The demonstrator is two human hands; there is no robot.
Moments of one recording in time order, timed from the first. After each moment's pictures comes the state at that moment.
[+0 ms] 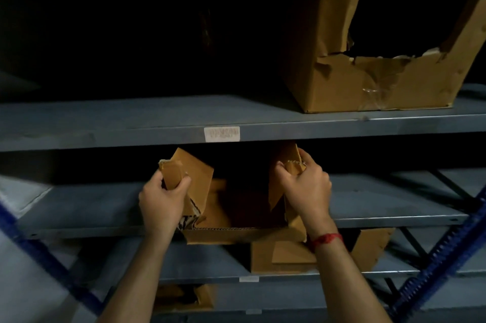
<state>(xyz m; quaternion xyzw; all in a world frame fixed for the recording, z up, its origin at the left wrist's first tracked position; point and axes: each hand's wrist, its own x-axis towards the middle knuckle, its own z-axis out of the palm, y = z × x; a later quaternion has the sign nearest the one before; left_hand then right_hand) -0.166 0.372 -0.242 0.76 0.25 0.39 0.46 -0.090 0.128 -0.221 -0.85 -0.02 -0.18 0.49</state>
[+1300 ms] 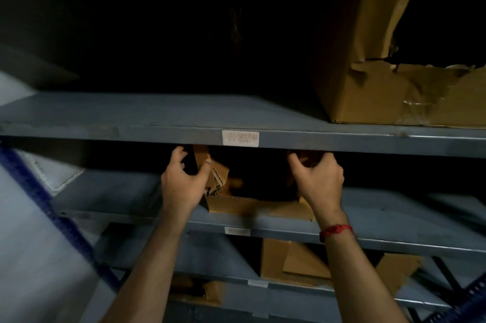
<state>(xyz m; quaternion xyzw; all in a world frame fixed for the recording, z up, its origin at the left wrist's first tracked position) -0.142 0.376 -0.220 0.78 0.28 0.33 0.46 -0.046 0.144 -0.214 -0.82 -0.05 -0.18 0.54</state>
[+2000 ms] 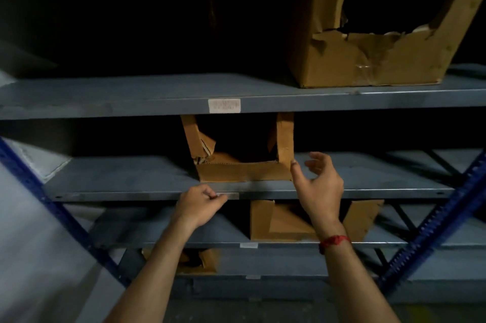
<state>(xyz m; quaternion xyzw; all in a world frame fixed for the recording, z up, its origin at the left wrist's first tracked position) -0.207 0.335 -0.292 0.89 0.23 0.03 0.40 -0.140 0.089 -0.269 -0.81 -0.03 -0.24 0.53</state>
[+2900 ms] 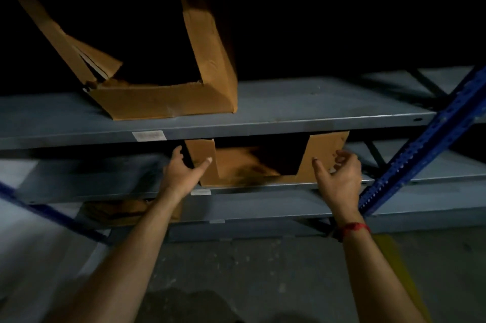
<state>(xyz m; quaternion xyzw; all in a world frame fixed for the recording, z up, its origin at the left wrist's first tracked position) -0.130 0.212 -0.449 0.84 0.32 0.05 0.44 -0.081 -0.099 -0.475 -0.86 0.10 -0.14 0.48</state>
